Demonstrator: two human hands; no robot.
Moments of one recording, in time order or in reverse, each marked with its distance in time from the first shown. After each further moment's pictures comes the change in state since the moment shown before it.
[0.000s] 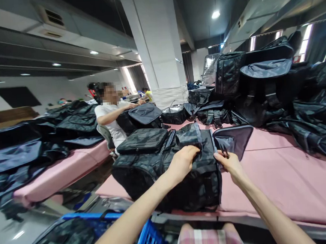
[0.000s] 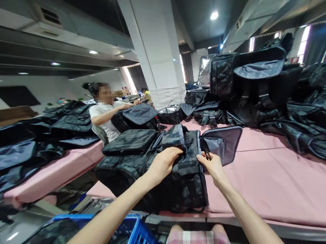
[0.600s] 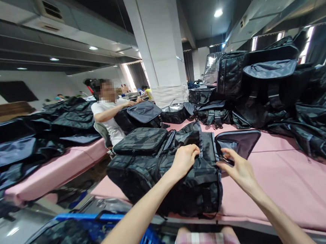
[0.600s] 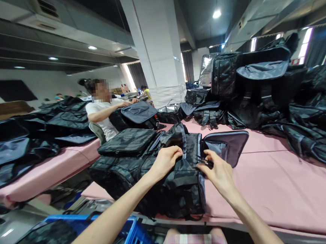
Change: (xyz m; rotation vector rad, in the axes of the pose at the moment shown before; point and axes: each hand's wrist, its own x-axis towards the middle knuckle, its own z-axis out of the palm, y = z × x) left_hand 0.027 -0.007 0.011 -0.195 -0.027 -0.305; right_hand -0.001 -0.007 -0.008 -0.622 -0.032 -0.384
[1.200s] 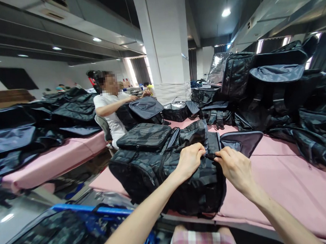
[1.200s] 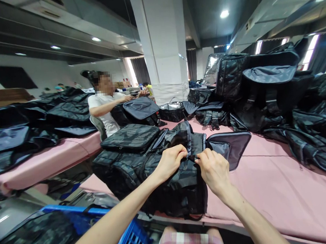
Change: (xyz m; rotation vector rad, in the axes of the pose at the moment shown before) left_hand -0.007 0.002 0.001 -0.050 0.072 0.003; right_hand 0.010 -0.034 0.007 -0.728 0.101 -0.571
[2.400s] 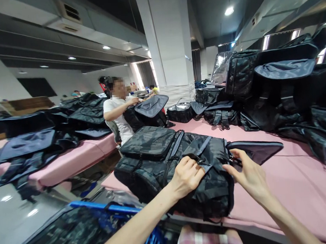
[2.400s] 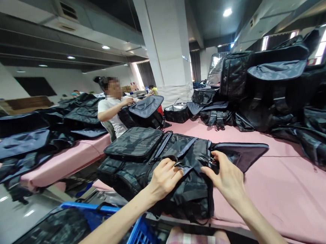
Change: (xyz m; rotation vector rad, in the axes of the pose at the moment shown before) left_hand -0.047 -0.012 -0.010 0.617 0.333 0.784; right_hand -0.023 0.012 -0.001 0.473 -0.066 0.448
